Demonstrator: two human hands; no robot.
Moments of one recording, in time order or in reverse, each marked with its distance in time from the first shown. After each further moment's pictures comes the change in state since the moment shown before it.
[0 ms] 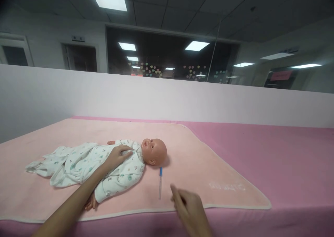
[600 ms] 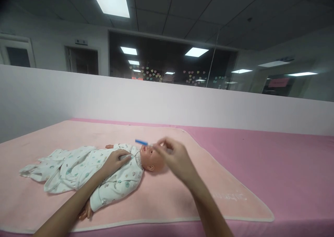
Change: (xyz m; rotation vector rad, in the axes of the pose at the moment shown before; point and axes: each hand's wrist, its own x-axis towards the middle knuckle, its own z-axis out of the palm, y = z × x) left_hand -0.001 0.002 0.000 -0.034 0.006 -0.013; right_hand 0.062 -0.127 -0.096 0.419 0.069 -0.455
